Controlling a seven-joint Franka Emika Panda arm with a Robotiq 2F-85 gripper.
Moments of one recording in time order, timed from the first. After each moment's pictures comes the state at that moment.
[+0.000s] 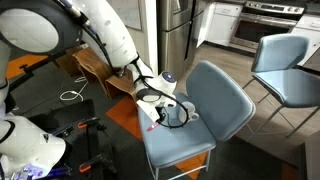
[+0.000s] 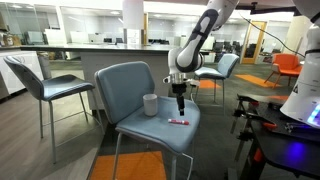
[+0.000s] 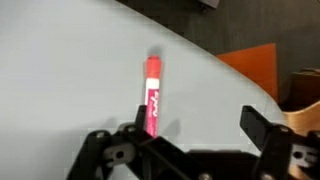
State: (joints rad) arm -0.09 0.72 0.09 -2.08 0.19 2.58 -0.52
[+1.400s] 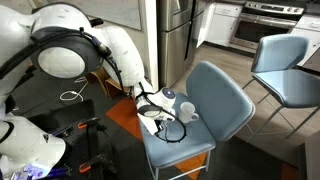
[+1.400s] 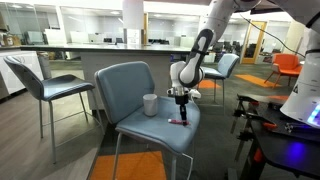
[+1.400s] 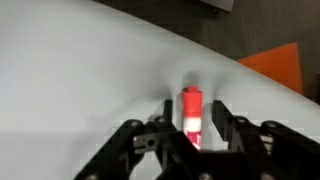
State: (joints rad) arm -0.15 0.89 0.09 -2.02 0.09 2.67 -0.42
